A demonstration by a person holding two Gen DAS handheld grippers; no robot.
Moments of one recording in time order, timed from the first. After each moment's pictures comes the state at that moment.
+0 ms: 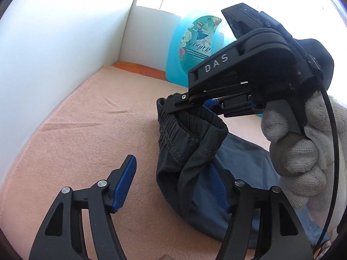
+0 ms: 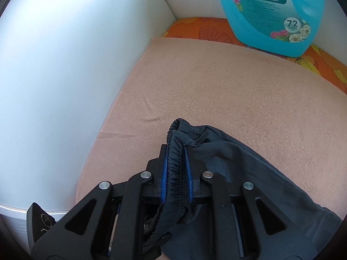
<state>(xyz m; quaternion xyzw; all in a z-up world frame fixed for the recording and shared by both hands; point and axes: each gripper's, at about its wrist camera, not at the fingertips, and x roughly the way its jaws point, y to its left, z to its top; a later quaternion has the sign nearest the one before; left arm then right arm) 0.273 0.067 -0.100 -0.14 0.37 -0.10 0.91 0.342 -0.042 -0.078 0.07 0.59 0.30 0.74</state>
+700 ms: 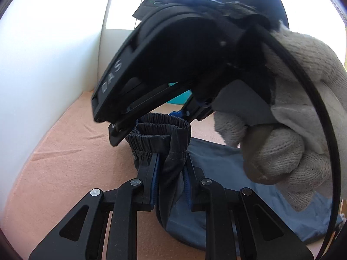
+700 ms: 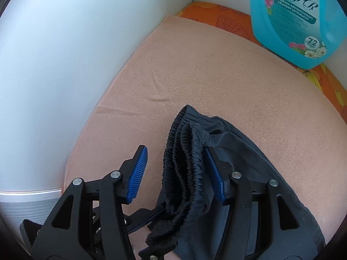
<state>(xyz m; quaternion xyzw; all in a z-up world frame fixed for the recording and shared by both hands) 0.239 0.042 -0.089 -0.07 0.31 -0.15 0.94 0.334 0.014 -0.074 -0.07 0.64 0.29 0.70</state>
